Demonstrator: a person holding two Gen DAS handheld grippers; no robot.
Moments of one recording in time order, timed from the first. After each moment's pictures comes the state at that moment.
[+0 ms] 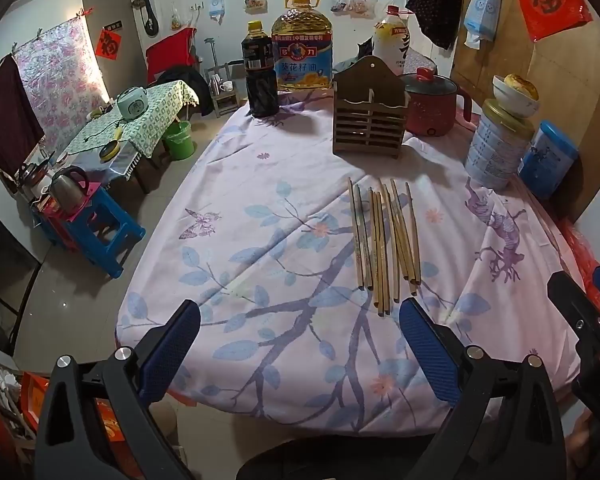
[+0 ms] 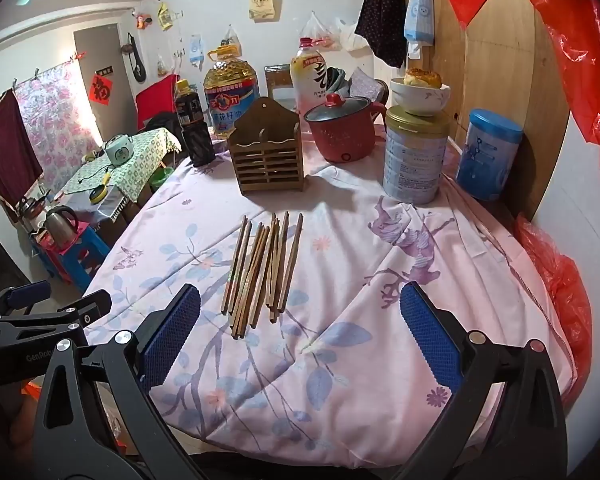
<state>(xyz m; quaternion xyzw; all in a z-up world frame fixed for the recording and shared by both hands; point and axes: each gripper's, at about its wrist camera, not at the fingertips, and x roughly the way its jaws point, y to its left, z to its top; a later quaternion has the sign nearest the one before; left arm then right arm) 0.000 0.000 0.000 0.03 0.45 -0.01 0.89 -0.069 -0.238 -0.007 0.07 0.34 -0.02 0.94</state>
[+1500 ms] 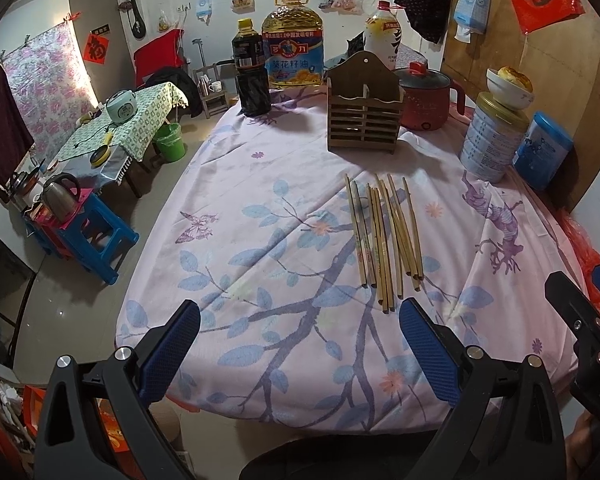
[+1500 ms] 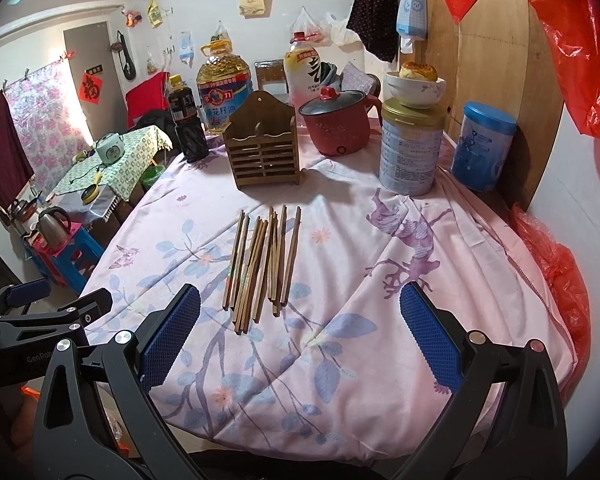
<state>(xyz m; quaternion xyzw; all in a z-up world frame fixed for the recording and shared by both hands) 0.001 0.006 -0.007 0.04 0.45 -0.02 0.89 -0.070 -0.227 -0.012 0.07 0.35 -0.03 0.93</state>
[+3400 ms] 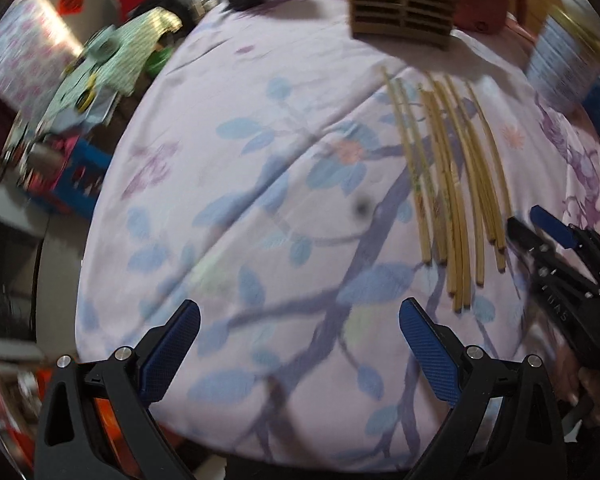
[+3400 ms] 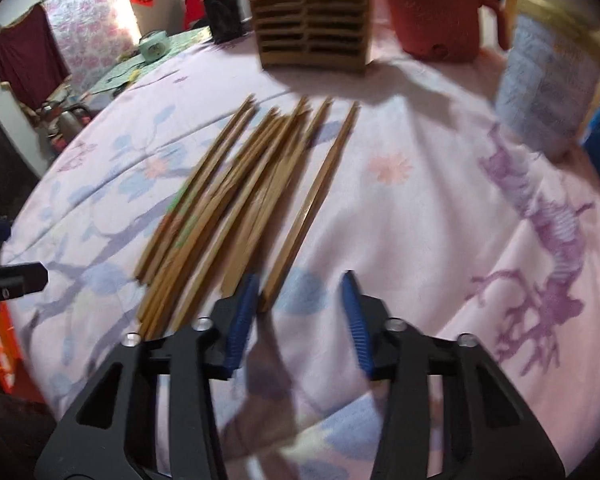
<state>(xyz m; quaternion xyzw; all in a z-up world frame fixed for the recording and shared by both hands) 0.107 -0.005 -0.125 0.07 0.59 0.00 0.80 0.084 -0.239 -0.176 0.00 0.47 0.07 0.88</state>
